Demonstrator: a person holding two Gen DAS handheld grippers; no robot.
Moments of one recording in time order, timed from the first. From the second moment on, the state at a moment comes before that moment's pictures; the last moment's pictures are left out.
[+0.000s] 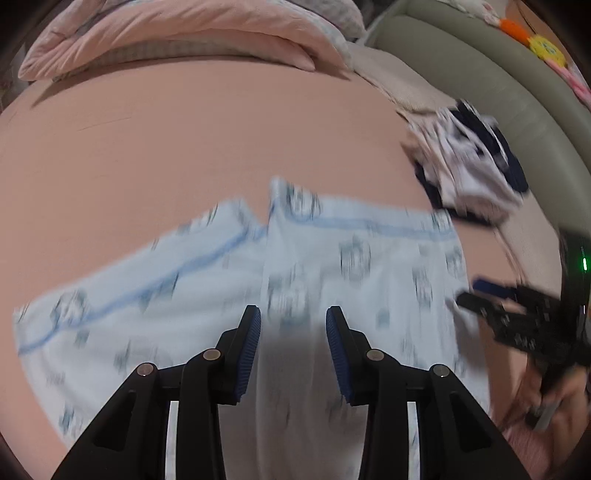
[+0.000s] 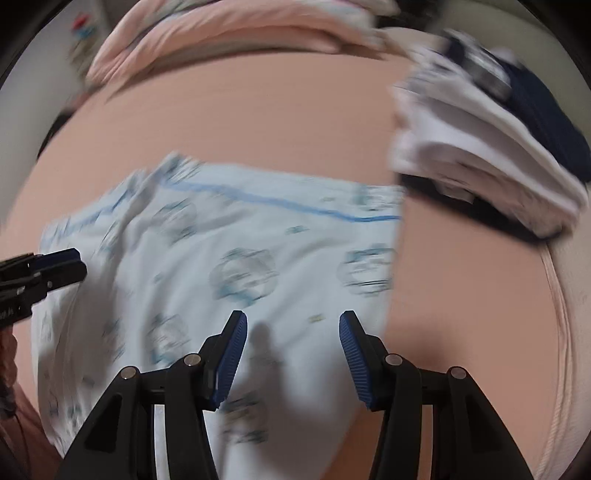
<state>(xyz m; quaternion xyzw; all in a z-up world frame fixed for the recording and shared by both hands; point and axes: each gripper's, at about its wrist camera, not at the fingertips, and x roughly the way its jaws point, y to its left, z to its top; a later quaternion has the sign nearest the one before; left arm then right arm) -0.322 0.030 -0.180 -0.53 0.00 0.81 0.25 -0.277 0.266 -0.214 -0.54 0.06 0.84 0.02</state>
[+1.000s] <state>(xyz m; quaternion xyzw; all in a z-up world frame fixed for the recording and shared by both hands) -0.383 0.076 -0.160 -0.47 0.02 0.85 0.24 -0.281 0.360 -0.216 -0.53 0.16 0.83 0.03</state>
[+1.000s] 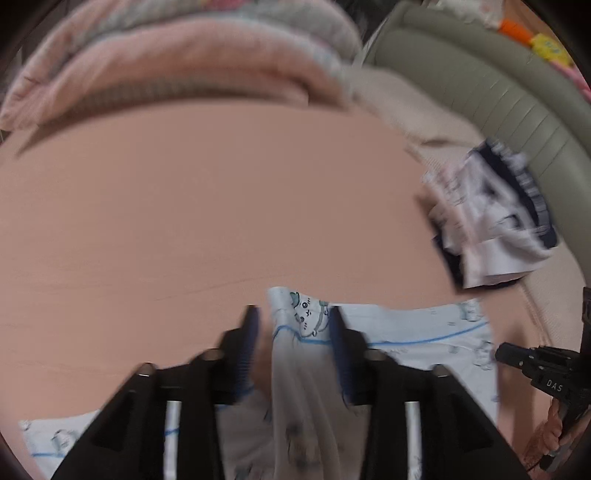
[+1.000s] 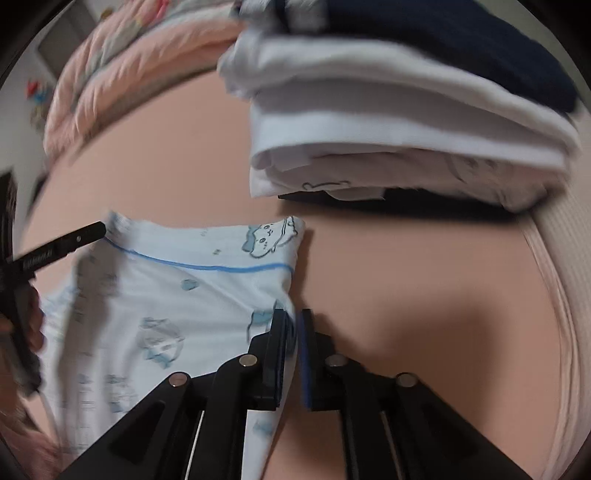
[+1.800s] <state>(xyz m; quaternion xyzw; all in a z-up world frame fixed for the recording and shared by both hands) -0.347 -0.193 -0.224 -0.53 -0.14 0.84 0.03 -0.390 0.130 -0.198 -0.57 0.05 0.81 -0.15</state>
